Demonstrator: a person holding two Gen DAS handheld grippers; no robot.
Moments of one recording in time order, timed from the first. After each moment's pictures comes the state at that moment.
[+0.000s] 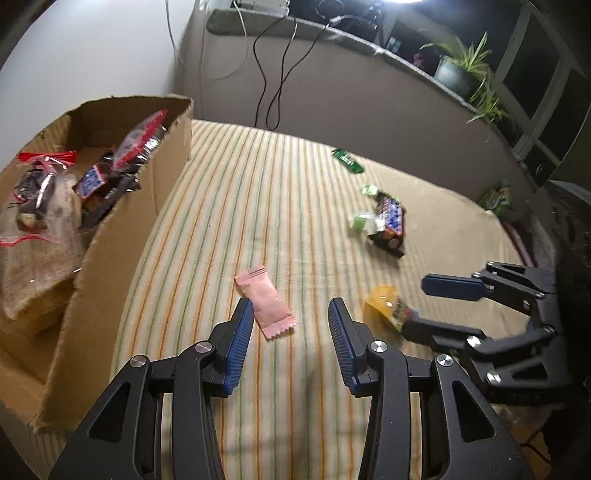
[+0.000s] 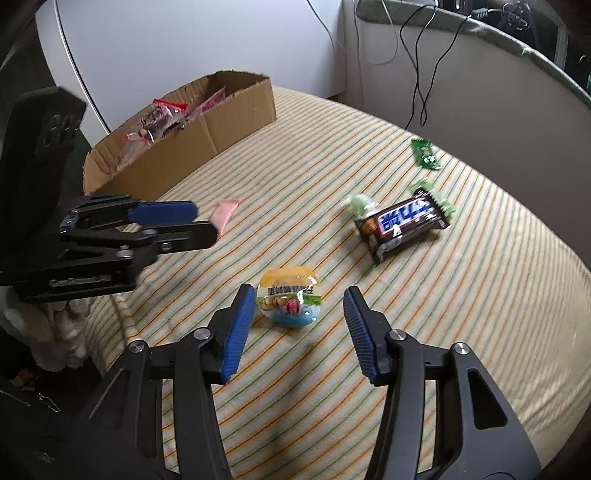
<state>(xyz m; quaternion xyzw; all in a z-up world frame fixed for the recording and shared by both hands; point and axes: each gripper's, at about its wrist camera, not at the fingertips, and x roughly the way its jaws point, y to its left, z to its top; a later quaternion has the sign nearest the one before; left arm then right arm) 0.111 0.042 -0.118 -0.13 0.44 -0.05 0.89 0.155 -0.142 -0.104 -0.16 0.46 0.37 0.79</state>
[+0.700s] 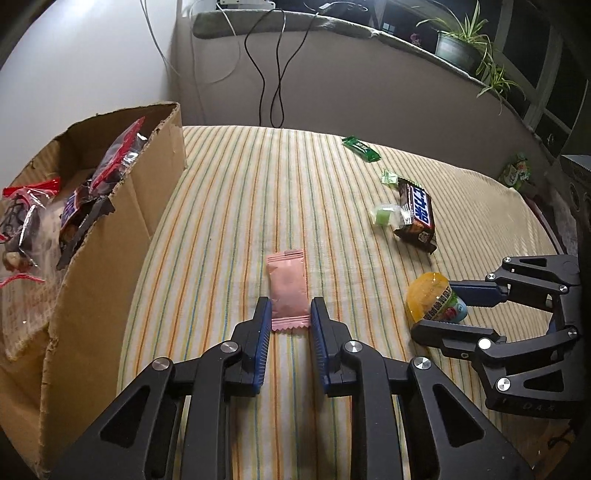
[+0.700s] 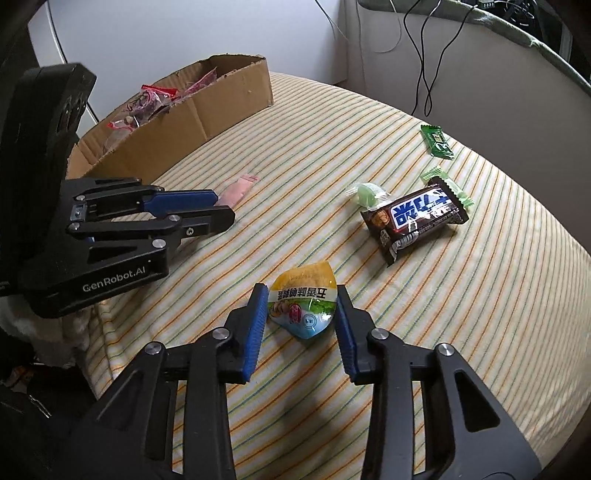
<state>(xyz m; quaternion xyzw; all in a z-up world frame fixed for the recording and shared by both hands) 0.124 0.033 -0.128 -0.06 0.44 -0.04 0.89 0.162 -0.132 -0.122 -0.16 0.47 0.36 0.79</state>
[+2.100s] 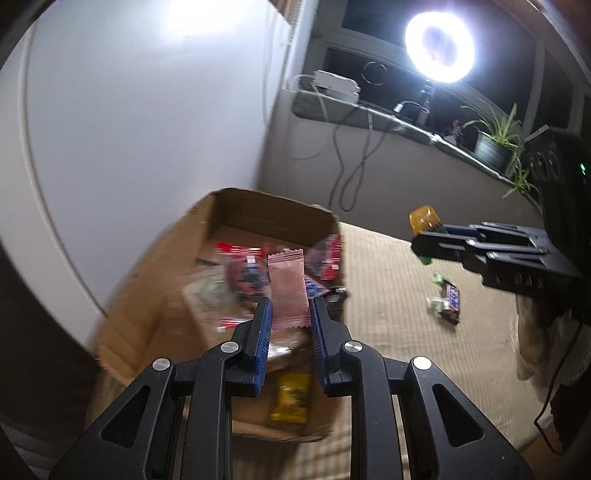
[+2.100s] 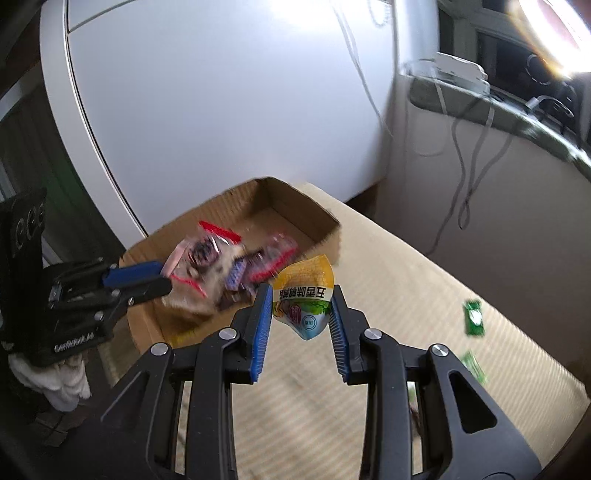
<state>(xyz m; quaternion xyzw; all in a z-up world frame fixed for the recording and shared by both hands) 0.057 0.162 -0.049 -0.13 0.33 0.05 0.93 0.183 -0.008 -0.015 -0.15 0.37 0.43 0.81</state>
